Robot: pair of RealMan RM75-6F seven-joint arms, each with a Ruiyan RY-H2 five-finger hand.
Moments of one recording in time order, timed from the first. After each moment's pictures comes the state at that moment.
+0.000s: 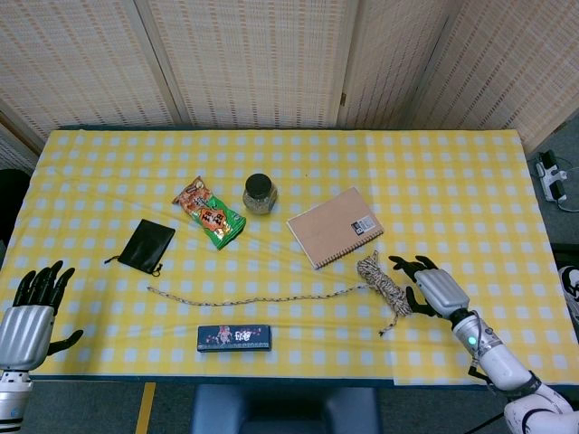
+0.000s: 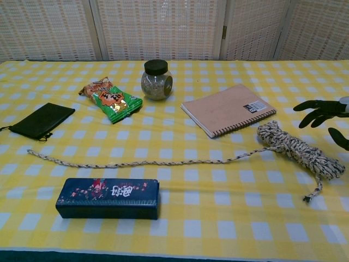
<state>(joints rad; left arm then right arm) -0.11 -1.15 -0.04 -1.64 1.50 1.48 0.20 0.46 -1.22 0.08 -1.57 -1.39 0.83 0.19</state>
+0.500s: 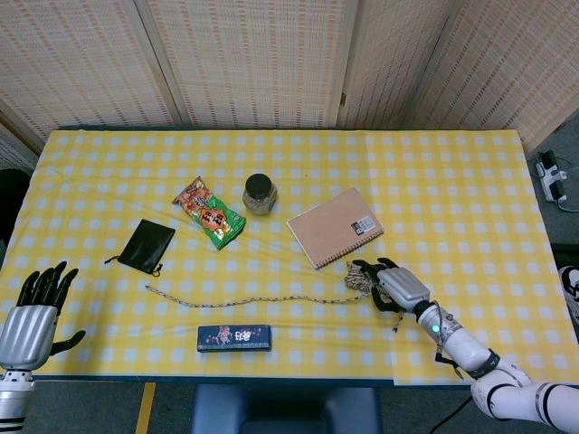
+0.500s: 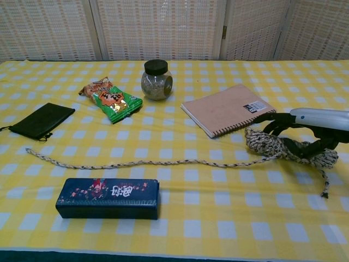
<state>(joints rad) -0.11 -1.15 -0.03 -1.64 1.50 1.47 0.21 0.58 -1.33 0.08 -1.51 -1.42 0.73 0.24</state>
